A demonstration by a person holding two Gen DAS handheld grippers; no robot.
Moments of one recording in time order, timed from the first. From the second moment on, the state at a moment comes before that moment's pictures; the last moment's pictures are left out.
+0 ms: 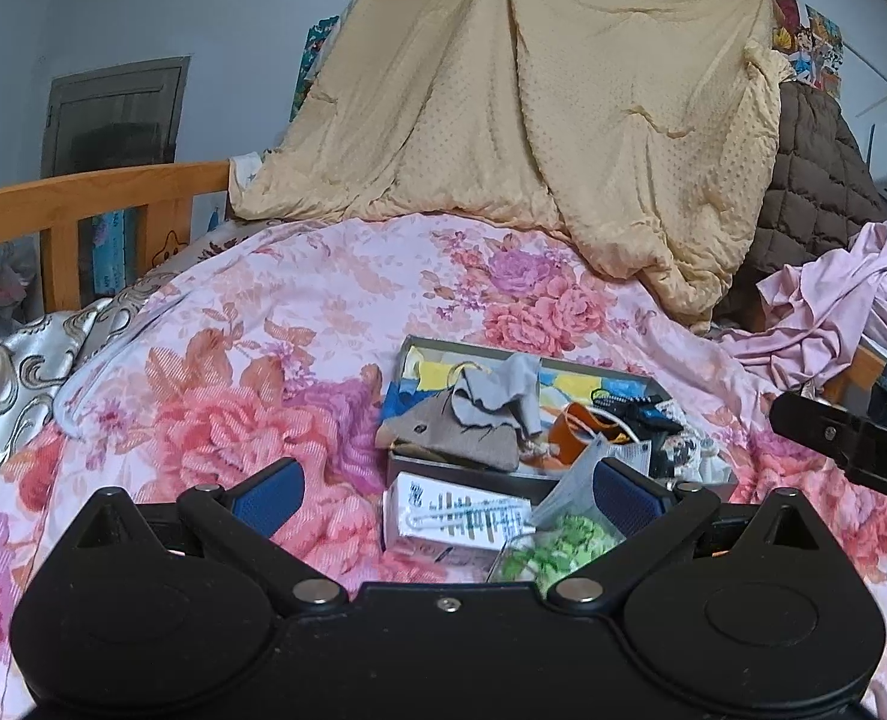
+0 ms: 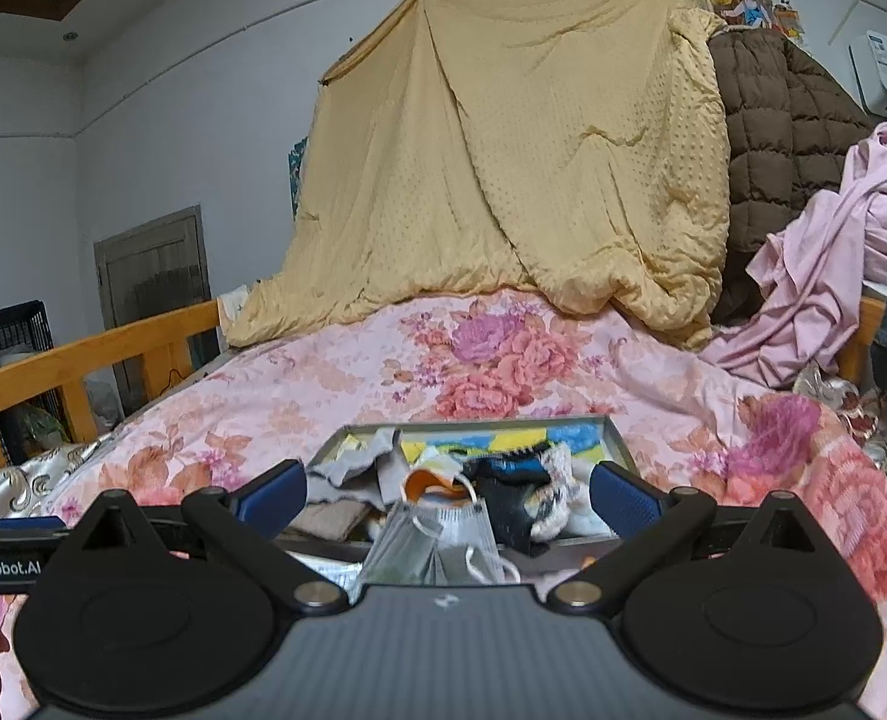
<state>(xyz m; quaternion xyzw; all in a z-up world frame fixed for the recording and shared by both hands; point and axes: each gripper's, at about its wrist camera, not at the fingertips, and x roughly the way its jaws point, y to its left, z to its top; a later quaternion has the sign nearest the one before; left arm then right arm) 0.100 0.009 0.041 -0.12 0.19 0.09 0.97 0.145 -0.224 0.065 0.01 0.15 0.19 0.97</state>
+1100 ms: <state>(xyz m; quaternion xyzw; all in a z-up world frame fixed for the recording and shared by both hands) 0.045 0.017 -0.005 -0.09 0.22 0.10 0.97 0.084 -0.211 0.022 -0.02 0.21 0.18 0.96</state>
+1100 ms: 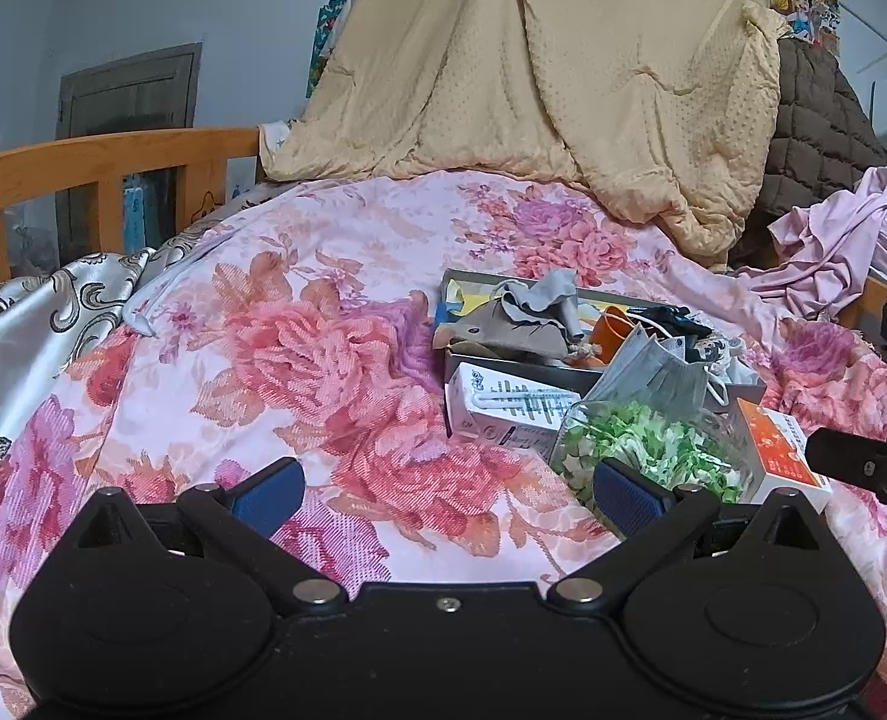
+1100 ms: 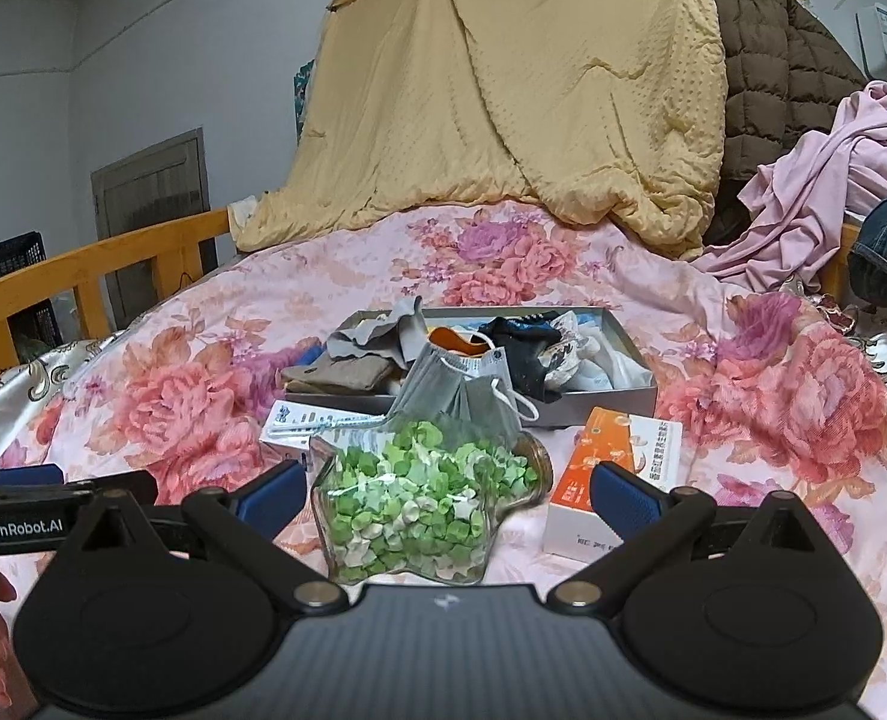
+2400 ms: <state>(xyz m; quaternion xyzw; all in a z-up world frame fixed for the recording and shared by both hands) 0.038 0.021 -0.032 -0.08 0.24 0.12 0.96 0.092 -0.192 -0.008 -0.05 0.27 0.17 0.95</state>
